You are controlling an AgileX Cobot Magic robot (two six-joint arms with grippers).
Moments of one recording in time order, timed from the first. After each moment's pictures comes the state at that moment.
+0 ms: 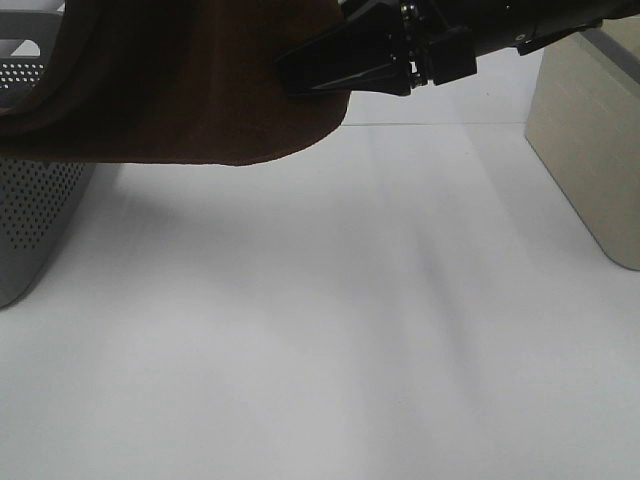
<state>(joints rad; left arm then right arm) -0.68 1.53 -1.97 -0.02 0.77 1.44 0.32 1.72 -1.22 1.40 1.19 -1.69</state>
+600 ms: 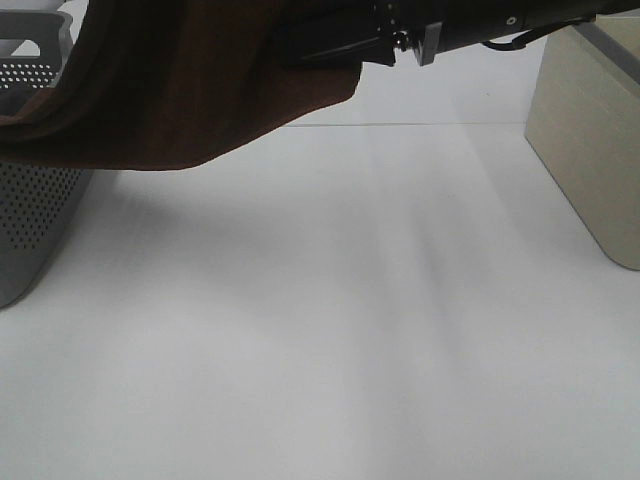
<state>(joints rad) -0.68 1.53 -1.97 0.04 0.79 1.13 0.32 1.72 -1.24 1.43 1.11 -1.46</state>
